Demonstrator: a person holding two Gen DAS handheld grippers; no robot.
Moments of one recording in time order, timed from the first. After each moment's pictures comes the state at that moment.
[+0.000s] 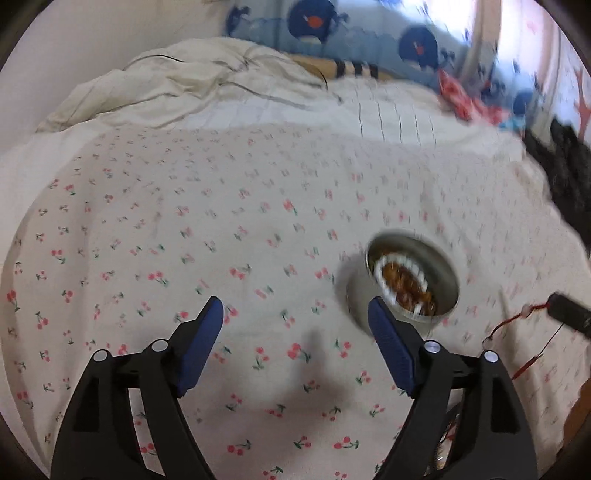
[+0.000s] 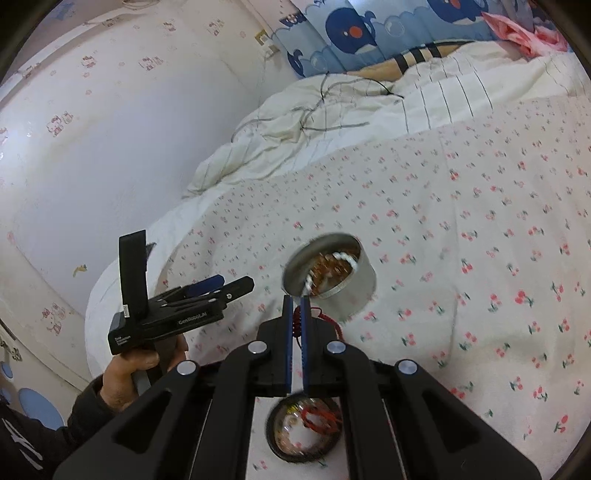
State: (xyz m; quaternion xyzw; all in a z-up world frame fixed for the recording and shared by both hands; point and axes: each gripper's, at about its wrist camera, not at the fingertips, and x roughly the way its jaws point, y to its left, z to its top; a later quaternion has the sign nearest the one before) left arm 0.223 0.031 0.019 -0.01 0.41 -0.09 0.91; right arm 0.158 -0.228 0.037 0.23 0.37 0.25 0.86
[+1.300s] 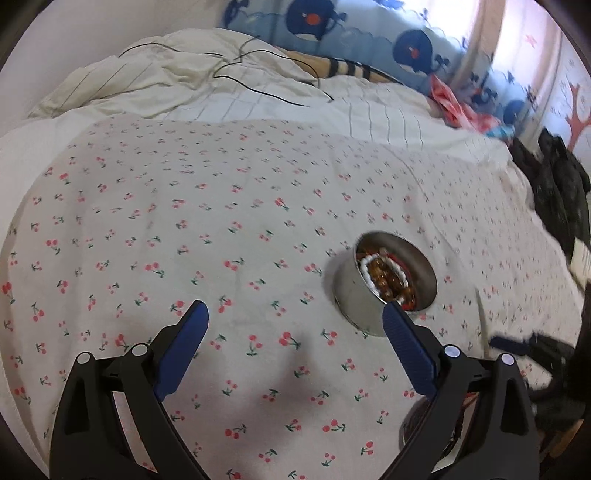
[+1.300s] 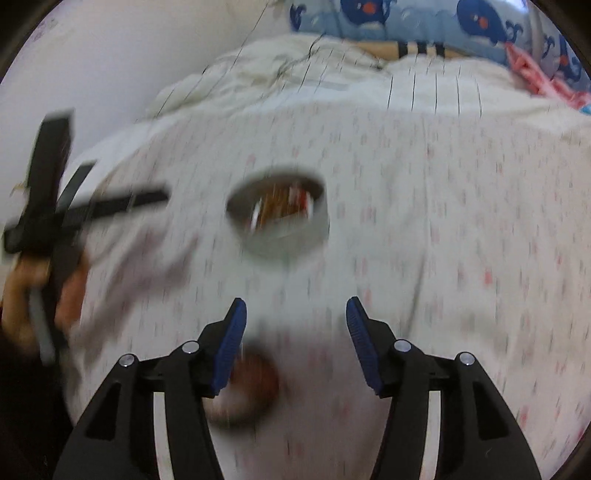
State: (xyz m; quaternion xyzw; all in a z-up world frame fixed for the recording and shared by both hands) left arm 0.219 0.030 0.018 -0.02 0.43 -0.12 0.89; right arm 0.128 -0.204 -0.008 0.07 0.47 0.17 0.86
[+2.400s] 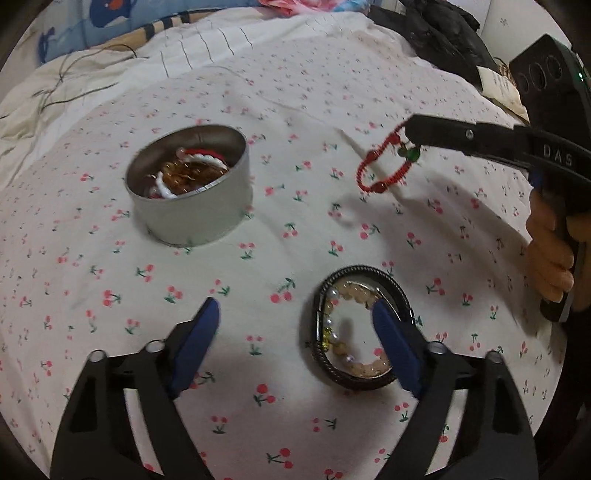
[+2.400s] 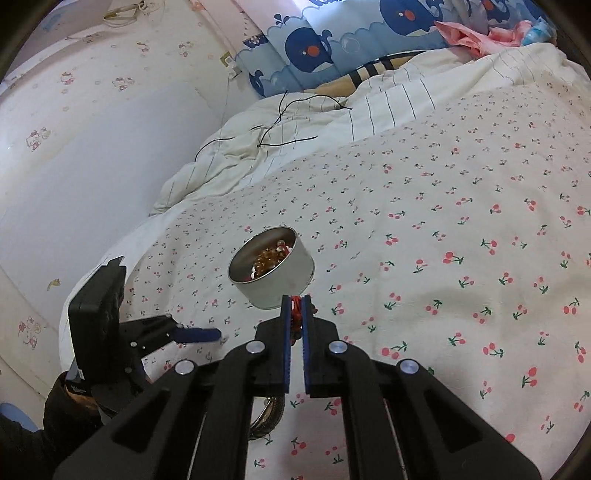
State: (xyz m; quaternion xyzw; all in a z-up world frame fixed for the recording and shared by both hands) left arm 0.152 -0.069 -0.029 0.17 0.48 -0.35 0.78; right arm 0.118 -0.264 0.002 0.24 0.36 0.16 0.89
